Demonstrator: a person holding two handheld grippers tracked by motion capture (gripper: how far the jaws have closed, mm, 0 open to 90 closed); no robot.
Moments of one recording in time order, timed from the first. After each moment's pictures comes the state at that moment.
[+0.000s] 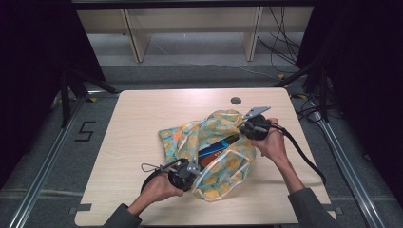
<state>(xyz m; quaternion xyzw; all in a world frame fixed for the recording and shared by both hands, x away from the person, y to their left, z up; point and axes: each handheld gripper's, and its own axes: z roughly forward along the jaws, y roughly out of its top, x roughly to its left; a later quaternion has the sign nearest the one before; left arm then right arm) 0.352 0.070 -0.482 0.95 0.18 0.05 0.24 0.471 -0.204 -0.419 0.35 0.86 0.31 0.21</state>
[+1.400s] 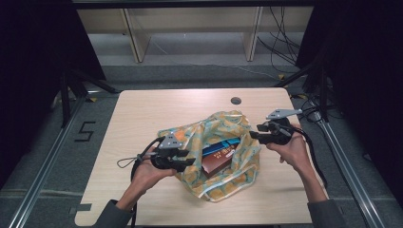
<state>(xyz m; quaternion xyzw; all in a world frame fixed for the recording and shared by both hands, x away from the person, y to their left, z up) 0.371 0.115 -0.424 0.84 0.31 0.10 0.42 0.438 -0.257 -0.401 0.39 0.82 0.39 0.17</state>
